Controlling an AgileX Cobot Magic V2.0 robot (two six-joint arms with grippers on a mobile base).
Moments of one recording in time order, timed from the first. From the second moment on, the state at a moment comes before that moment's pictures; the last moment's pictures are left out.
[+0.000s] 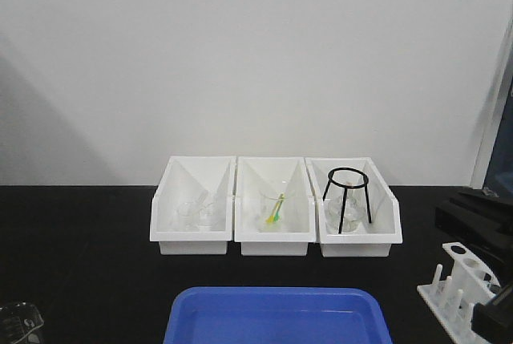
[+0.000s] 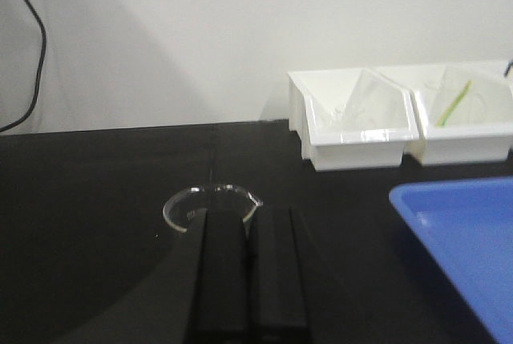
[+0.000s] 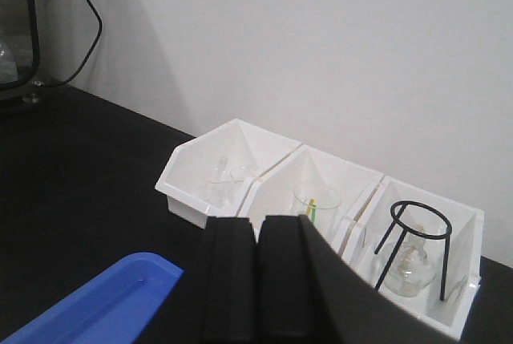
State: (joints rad) left arm -0.07 0.04 0.02 -0.17 0.07 0.16; right arm 0.04 0.85 -0.75 -1.78 -0.51 1.63
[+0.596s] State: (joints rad) left arm -0.07 -0.01 0.03 -0.12 0.18 0.14; right arm 0.04 0.85 -0.75 -1.78 -0.51 1.63
